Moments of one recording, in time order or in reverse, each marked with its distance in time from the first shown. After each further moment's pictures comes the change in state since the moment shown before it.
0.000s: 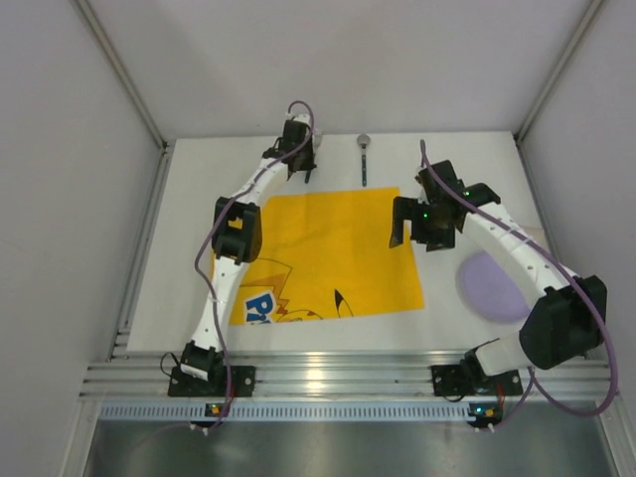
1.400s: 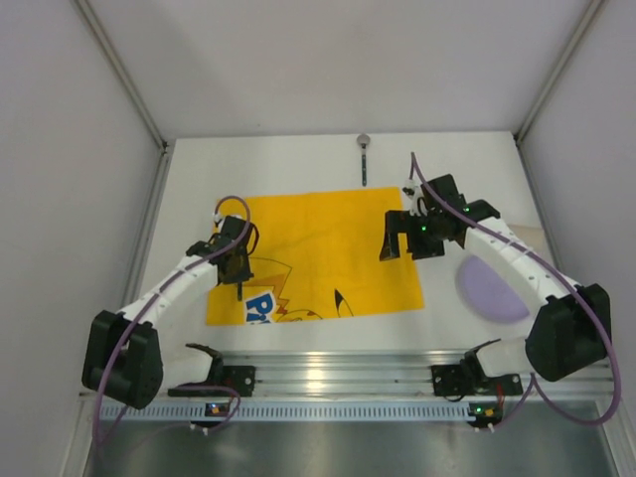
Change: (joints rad) left arm -0.026 -1.455 -1.675 -0.250 -0.299 -0.168; right arm 0.000 -0.055 -0.140 0.159 -0.218 -0.135
